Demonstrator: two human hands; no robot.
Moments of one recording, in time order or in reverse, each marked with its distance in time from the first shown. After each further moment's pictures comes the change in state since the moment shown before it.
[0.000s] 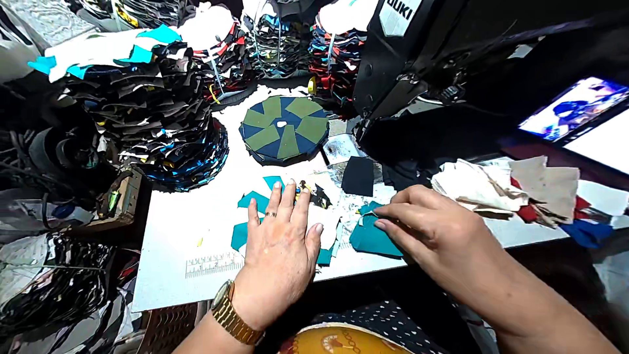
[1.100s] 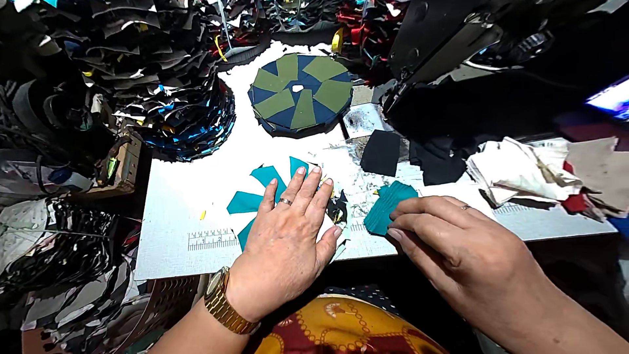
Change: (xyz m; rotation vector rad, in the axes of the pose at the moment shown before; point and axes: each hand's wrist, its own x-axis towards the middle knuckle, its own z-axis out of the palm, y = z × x) left_hand -0.014 -0.005 -0.005 -0.058 -0.075 0.157; right_hand -0.016 -0.022 0.000 0.002 -0.057 -0.129
